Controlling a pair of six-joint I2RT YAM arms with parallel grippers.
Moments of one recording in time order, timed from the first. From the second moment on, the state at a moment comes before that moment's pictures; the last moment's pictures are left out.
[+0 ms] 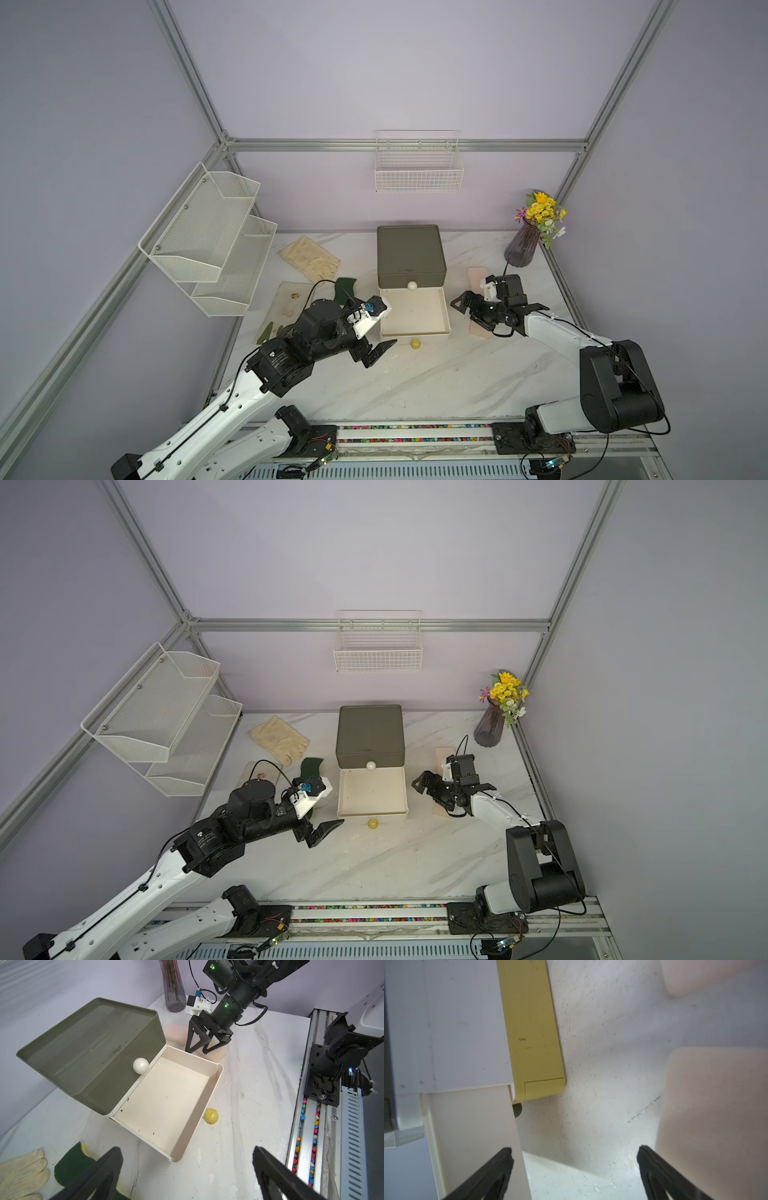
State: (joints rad) left arm -0.73 0.82 0.90 -0.55 0.17 0.23; right arm 0.18 1.45 0.75 -0.18 -0.46 0.66
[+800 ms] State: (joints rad) left arm -0.72 0.82 0.90 -0.55 0.17 0.22; right arm 0.19 1.45 0.76 -0.33 -0.25 0.60
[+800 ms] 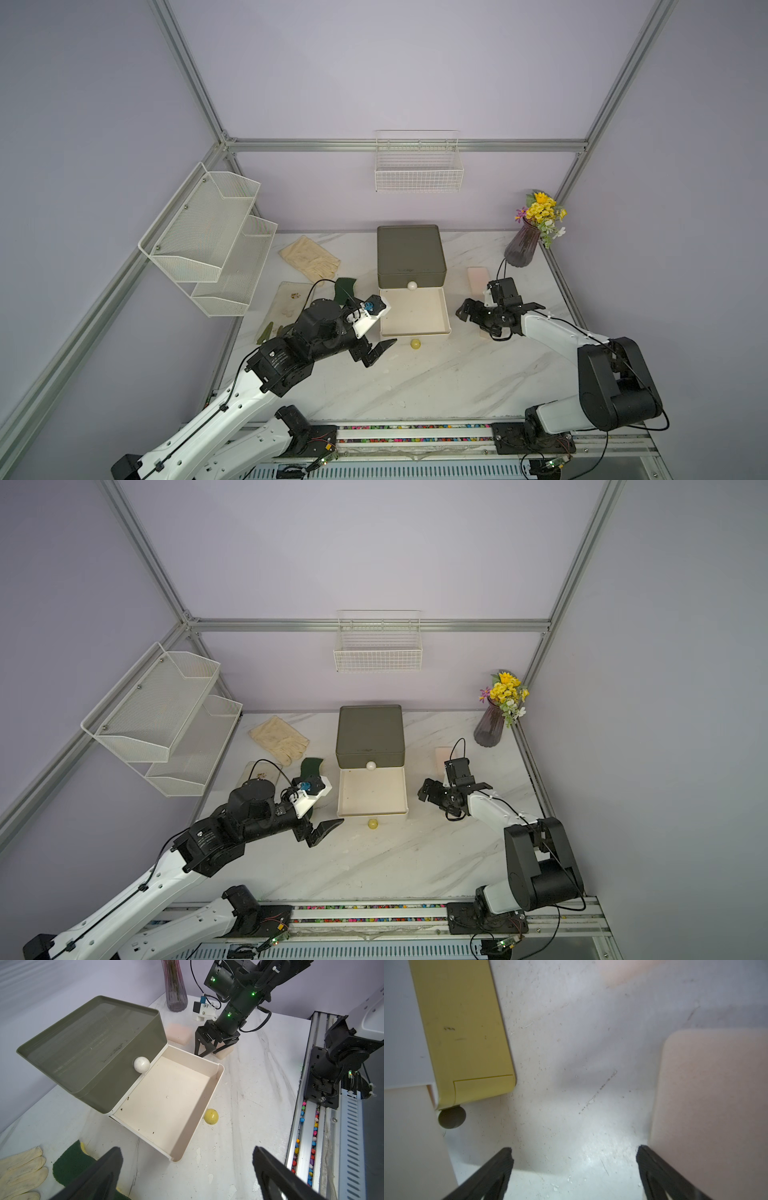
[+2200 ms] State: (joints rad) left arm -0.72 0.81 0.90 -0.55 0.19 0.22; right arm -0.19 1.49 0.65 -0.05 -0.34 0.63
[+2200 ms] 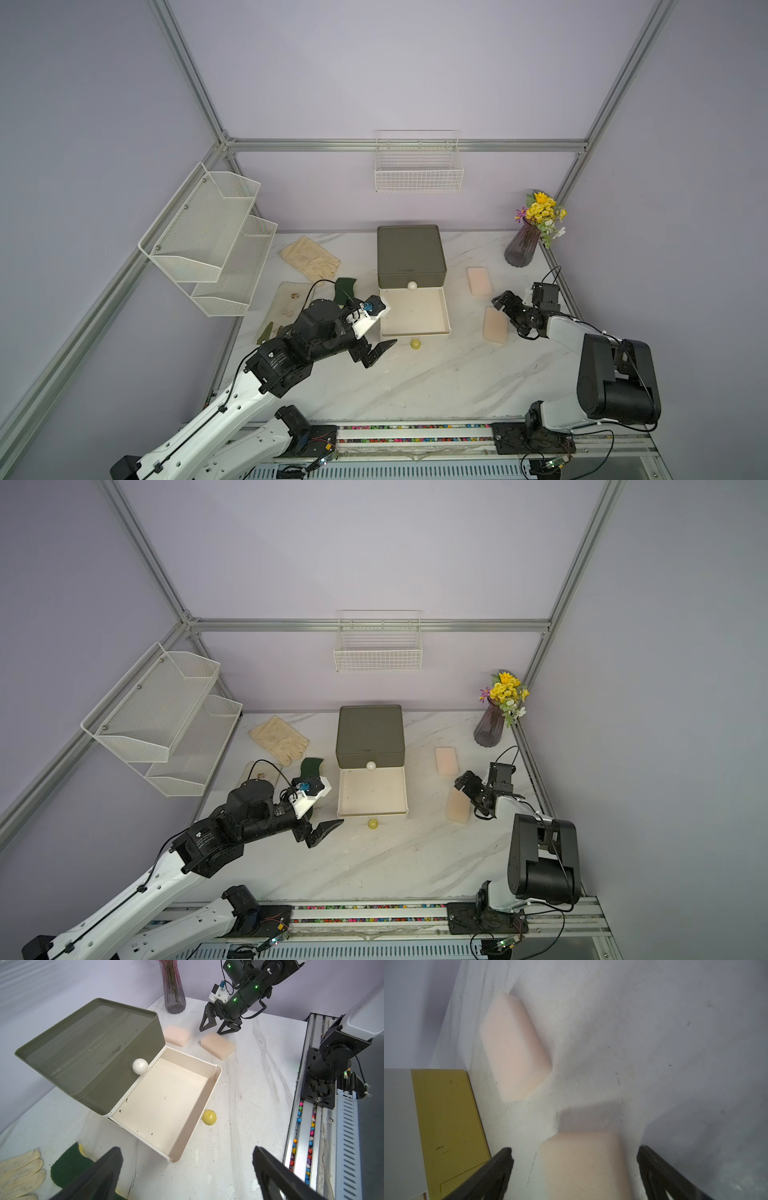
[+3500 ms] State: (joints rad) left arm -0.72 0.87 0.90 -0.56 0.11 0.19; right arm 0.06 1.16 0.82 -0.05 -0.37 0.62
